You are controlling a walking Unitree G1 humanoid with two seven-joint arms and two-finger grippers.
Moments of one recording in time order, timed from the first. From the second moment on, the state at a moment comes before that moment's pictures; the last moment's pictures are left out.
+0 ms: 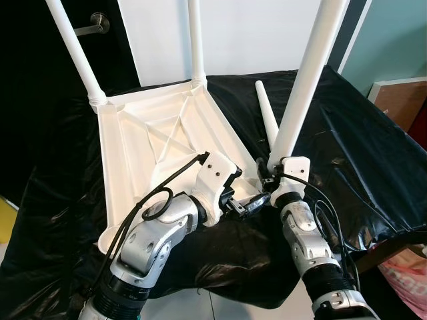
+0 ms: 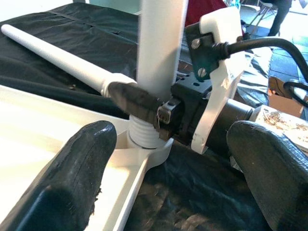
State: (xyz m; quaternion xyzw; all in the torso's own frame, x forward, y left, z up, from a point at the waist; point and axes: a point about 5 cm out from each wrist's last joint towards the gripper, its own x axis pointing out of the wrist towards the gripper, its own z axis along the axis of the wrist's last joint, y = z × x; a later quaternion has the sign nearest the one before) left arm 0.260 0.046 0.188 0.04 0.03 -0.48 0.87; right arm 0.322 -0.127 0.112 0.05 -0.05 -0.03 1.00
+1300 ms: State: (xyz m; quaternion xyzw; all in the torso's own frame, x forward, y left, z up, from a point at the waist) left arm 0.261 0.046 0.190 0.04 0.03 -0.48 0.87; right arm 0.312 -0.126 0.153 0.03 -0.16 -0.04 0.99
